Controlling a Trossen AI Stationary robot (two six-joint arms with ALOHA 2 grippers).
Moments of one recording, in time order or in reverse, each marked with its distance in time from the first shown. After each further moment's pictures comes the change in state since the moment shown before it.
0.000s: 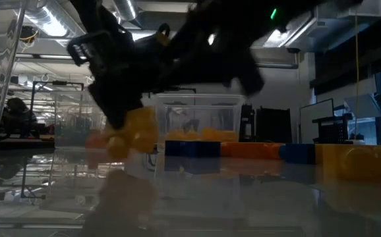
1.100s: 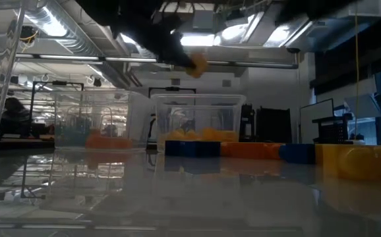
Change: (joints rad) left arm 0.312 -0.230 0.170 0.386 -0.796 0.221; right arm 0.172 -0.402 0.000 -0.854 -0.176 0.689
